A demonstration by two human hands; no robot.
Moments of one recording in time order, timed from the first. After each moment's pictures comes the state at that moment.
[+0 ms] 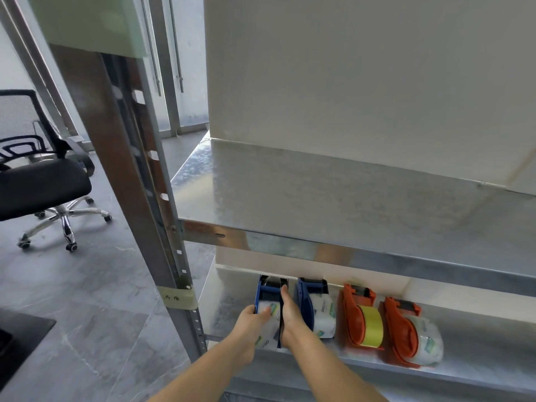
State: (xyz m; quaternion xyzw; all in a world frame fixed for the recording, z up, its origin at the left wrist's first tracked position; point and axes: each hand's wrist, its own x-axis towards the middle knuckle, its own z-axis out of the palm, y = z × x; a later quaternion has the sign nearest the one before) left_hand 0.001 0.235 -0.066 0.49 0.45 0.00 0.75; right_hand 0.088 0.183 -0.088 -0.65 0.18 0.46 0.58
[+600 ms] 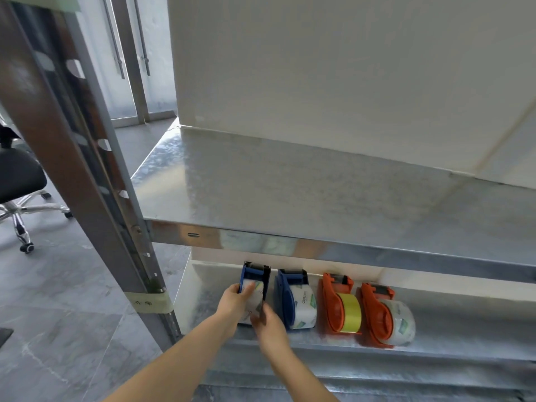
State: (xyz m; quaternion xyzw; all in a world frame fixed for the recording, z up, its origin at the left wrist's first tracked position) left_hand 0.046 0.260 -0.098 0.53 0.45 0.00 0.72; right_hand 0.061 0.156 -0.110 -0.83 -0.08 0.37 0.42
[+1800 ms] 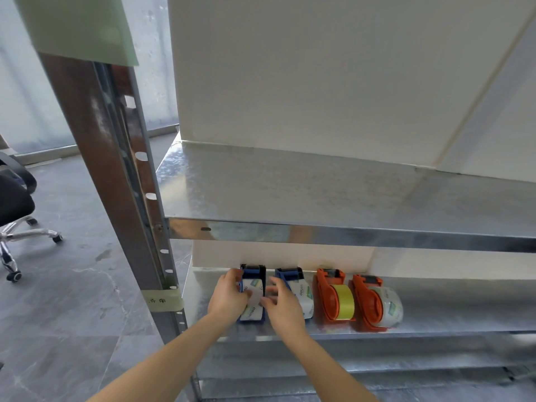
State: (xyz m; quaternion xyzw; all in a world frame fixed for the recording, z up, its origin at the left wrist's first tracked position) left_hand 0.012 0.273 -0.052 0.80 0.33 0.05 0.49; right_hand 0.062 0.143 -0.051 -0.90 -0.16 0.18 0.37
